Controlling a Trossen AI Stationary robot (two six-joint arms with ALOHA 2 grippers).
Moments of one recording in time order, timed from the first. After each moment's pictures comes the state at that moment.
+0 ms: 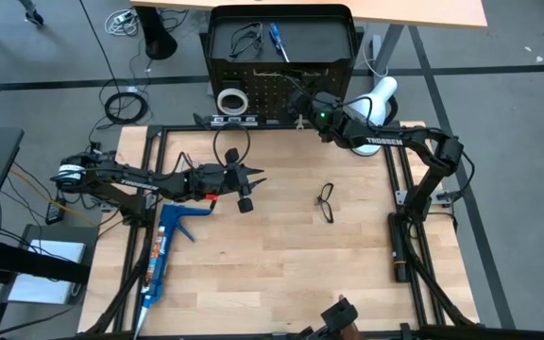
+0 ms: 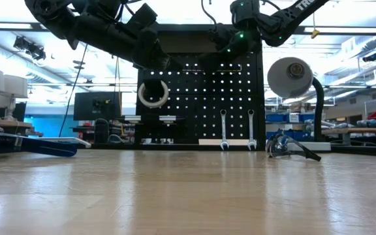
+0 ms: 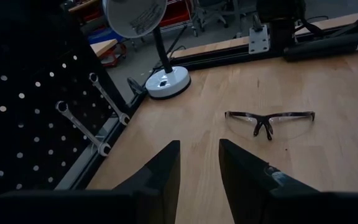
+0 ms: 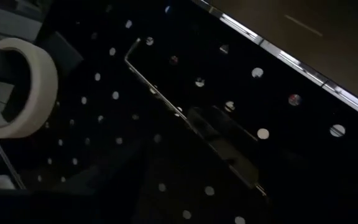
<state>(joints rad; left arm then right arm) 0.07 1.37 0.65 0.47 -0.29 0.22 -0.50 1.70 1.16 0.52 0.55 -0.55</state>
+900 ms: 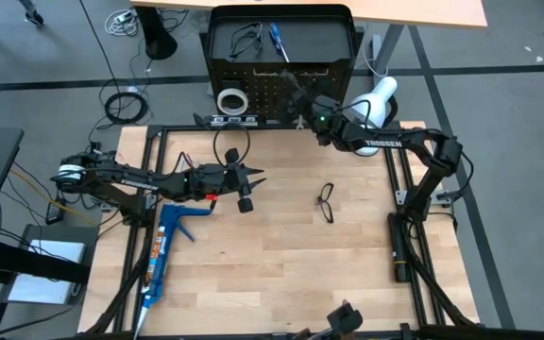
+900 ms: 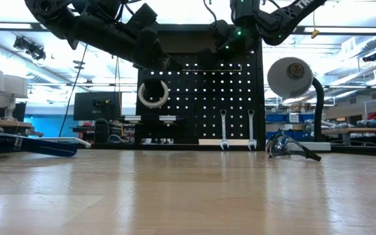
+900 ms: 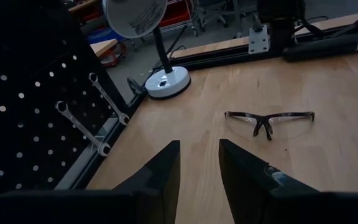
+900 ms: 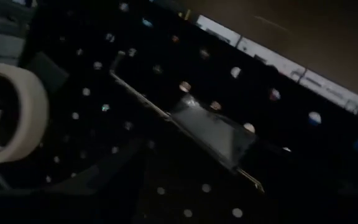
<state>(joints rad) 0.07 1.37 0.65 0.47 -0.29 0.22 -0.46 1.70 1.16 0.57 0.65 -0.47</state>
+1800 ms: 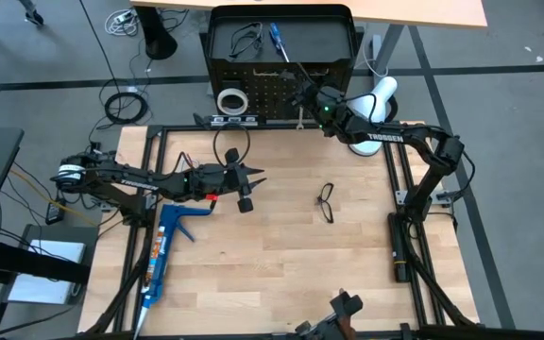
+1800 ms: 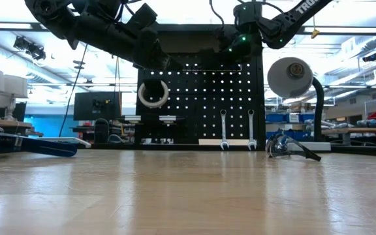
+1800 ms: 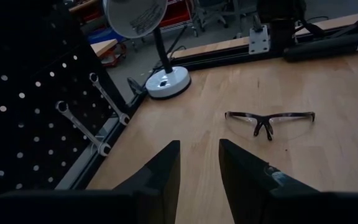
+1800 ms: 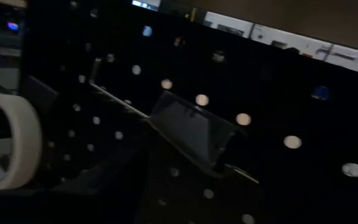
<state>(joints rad) 0.07 1.37 0.65 0.47 -0.30 0.22 -0.55 1.70 1.16 0.55 0.49 -0.28</state>
